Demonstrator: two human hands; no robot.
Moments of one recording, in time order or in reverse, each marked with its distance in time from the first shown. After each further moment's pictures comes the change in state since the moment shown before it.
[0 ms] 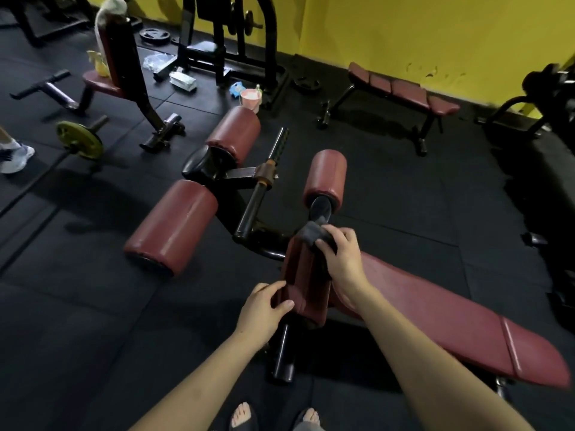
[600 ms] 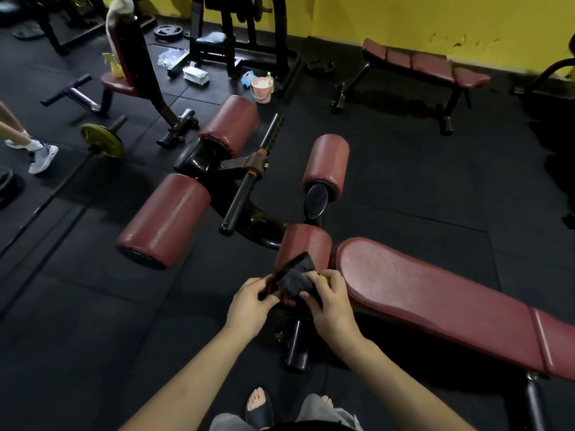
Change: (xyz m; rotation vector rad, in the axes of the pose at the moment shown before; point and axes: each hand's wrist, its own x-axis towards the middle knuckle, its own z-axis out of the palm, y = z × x) left_hand 0.000 0.003 0.015 -0.035 0.119 -0.082; right_hand -0.107 0.034 0.008 0.035 -0.069 -0.265
